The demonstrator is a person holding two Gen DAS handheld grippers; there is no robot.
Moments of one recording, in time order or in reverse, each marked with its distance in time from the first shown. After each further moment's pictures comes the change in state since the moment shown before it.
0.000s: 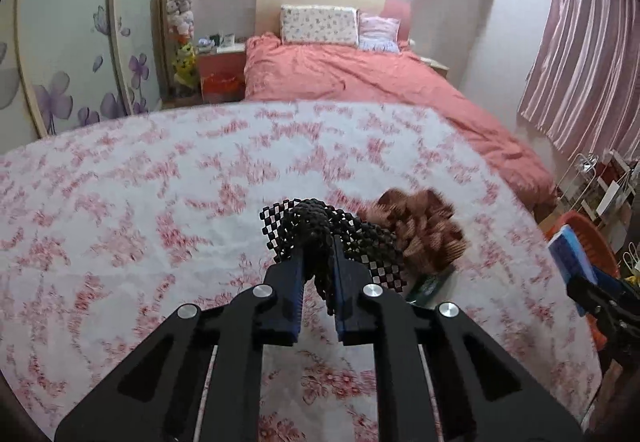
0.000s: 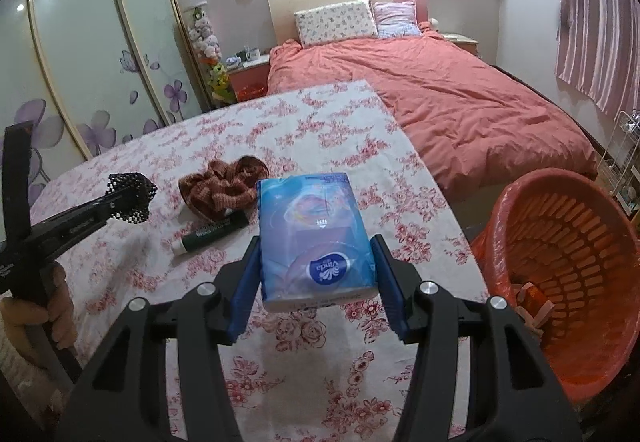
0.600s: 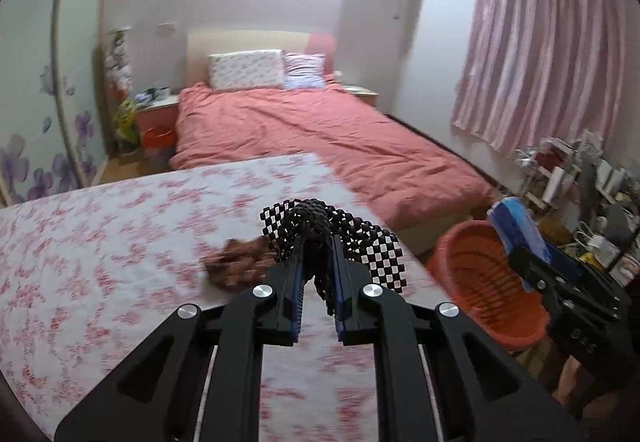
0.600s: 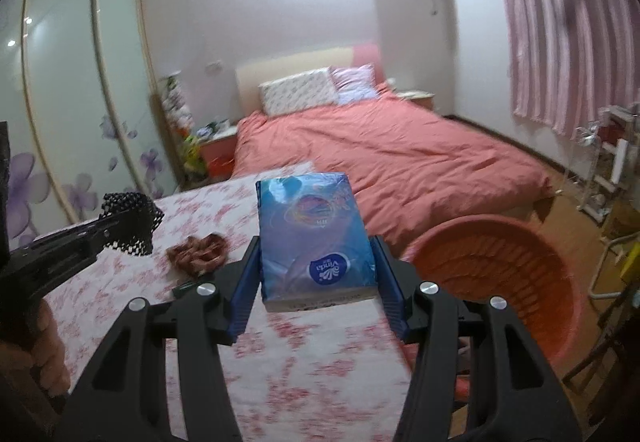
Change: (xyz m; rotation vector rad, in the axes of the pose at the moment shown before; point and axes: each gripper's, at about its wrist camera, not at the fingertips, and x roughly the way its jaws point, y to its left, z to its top) left arm -0.073 -0.123 0.010 0.143 -0.134 -0.209; right arm -0.110 -0.054 0.002 0.076 -0.274 -0.159
